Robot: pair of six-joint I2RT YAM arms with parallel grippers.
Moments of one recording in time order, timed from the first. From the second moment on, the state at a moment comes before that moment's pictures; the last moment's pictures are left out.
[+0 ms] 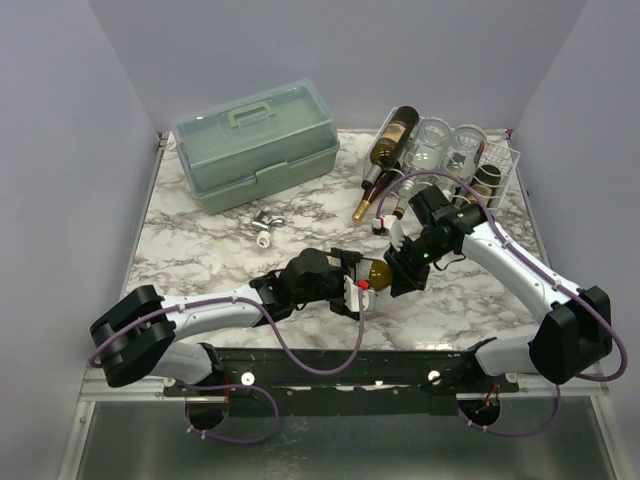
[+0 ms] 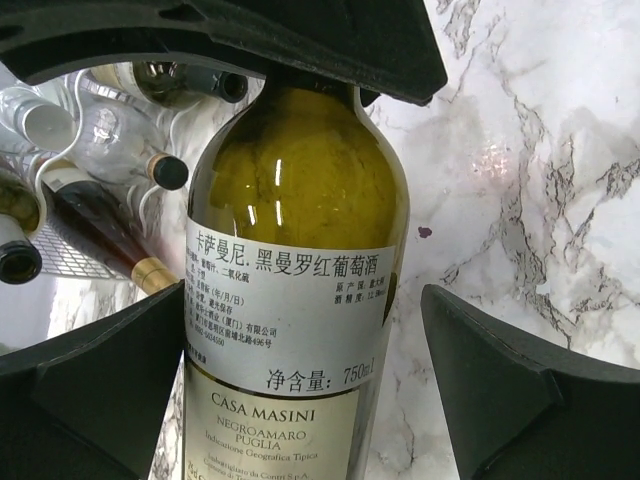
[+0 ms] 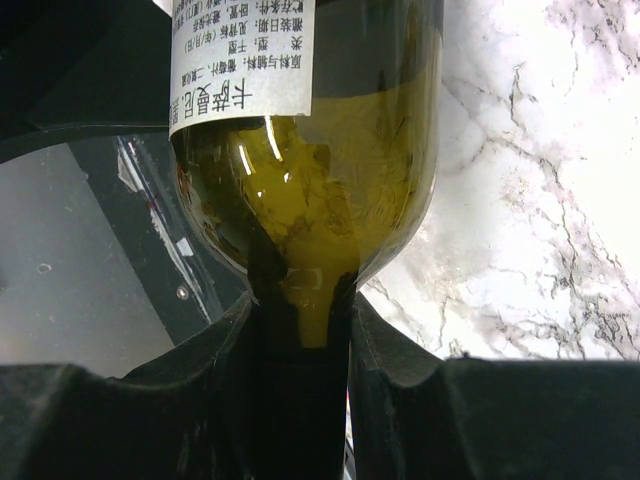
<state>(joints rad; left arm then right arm) -1.03 1.32 0.63 0.33 0.22 0.75 0.47 1.36 1.09 -1.04 -0.61 -0.49</state>
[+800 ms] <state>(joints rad) -1.03 1.42 0.66 0.34 0.14 0.79 0.47 1.37 1.08 -1.03 -0.61 -0.49</state>
